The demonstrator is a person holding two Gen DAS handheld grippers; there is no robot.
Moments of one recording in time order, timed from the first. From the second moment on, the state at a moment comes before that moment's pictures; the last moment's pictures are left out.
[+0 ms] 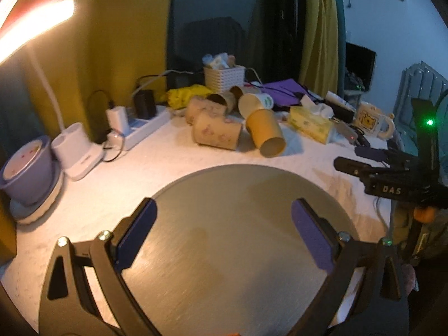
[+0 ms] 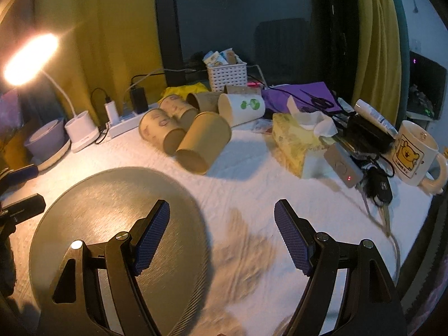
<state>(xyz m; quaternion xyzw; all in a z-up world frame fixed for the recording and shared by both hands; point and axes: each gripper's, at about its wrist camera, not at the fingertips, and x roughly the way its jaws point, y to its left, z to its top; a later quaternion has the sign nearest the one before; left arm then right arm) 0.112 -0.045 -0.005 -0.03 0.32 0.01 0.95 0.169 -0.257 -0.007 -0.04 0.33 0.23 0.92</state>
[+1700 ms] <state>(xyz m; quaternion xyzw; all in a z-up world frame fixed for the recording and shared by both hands) 0.318 -0.139 -0.037 -0.02 0.43 -0.02 0.90 0.296 -0.306 -0.005 0.01 0.35 0.32 0.88</state>
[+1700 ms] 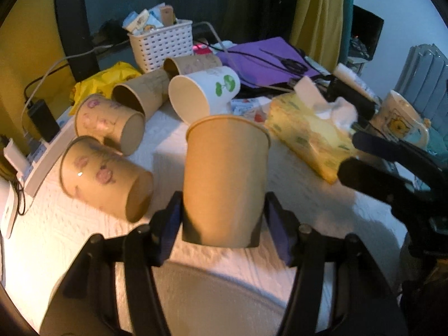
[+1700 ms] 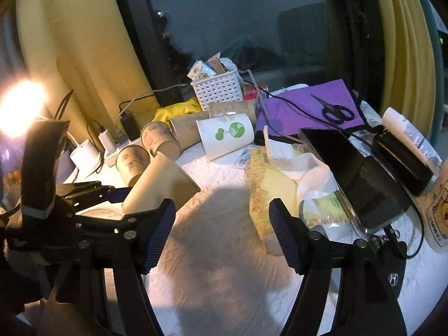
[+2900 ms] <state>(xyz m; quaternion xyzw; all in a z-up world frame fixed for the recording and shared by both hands) 0.007 -0.091 0.003 0.01 0.21 -0.04 0.98 0.073 -0.211 0.054 0.12 0.38 0.49 0.78</state>
